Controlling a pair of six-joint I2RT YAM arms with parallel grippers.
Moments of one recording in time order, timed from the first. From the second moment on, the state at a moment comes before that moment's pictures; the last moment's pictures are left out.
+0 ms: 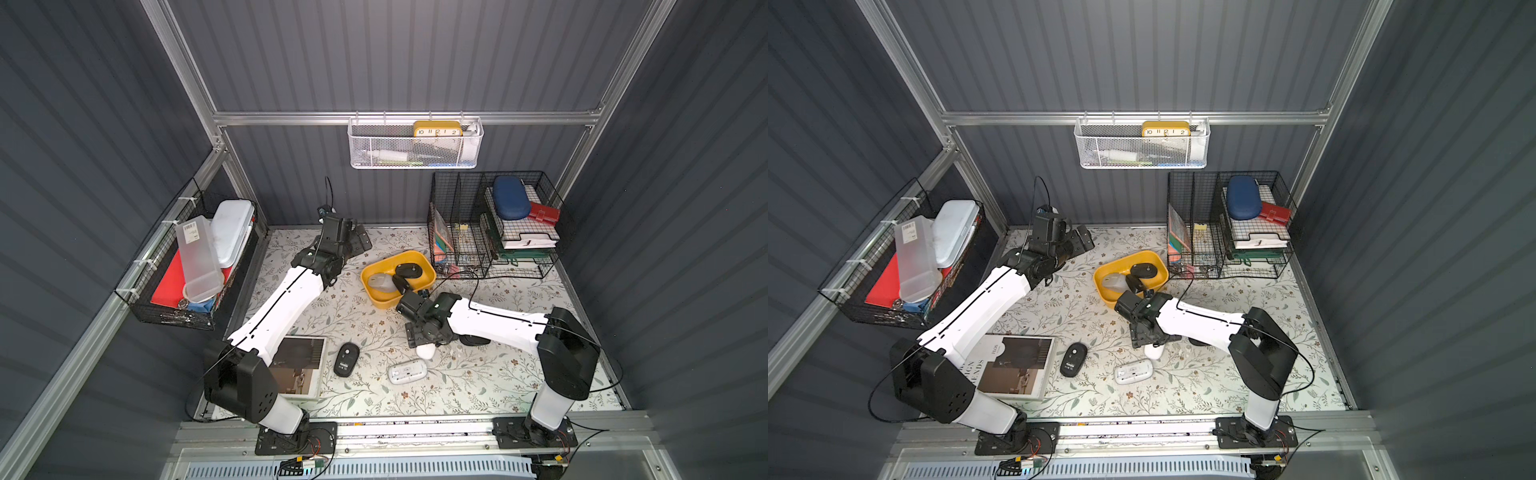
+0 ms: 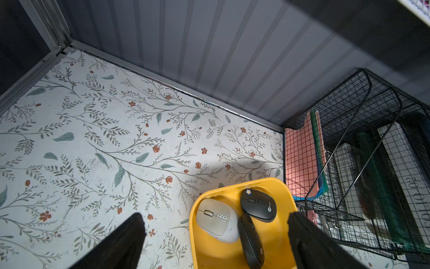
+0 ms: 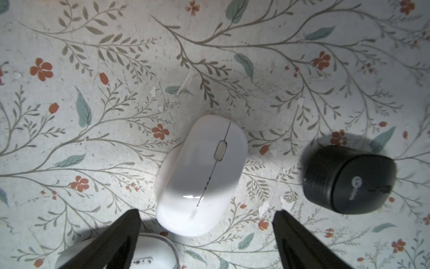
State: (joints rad) left arm -0.42 1.54 1.41 -0.47 -0.26 -0.57; right arm 0.92 1.77 1.26 -0.90 0.25 0.77
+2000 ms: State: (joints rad) left arm -0.42 1.28 1.23 -0.36 -0.40 -0.58; right arm 0.81 1.91 1.80 -0.97 0.17 0.06
